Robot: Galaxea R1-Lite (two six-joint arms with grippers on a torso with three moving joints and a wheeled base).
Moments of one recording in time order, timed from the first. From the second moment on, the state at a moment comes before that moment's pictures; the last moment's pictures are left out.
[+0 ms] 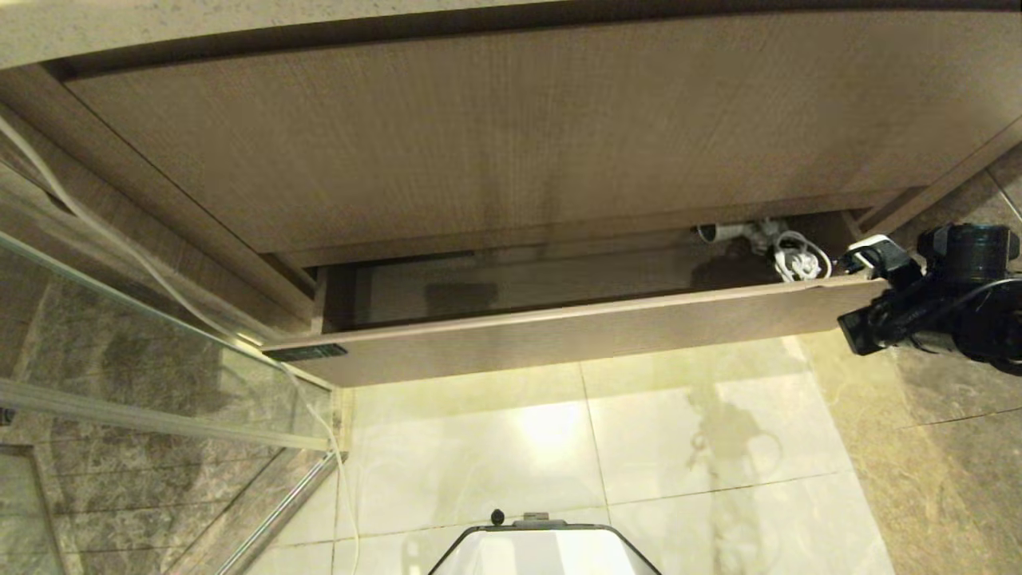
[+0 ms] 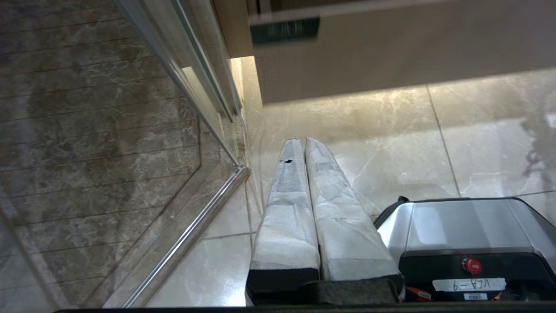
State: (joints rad) left arm 0.00 0.00 0.00 0.00 0.00 0.01; right arm -0.19 1.90 -1.04 -0.44 -0.10 -0.49
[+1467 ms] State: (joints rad) left arm 0.00 0.00 0.00 0.00 0.00 0.01; right arm -0.12 1.42 -0.96 0.03 0.37 -1.04
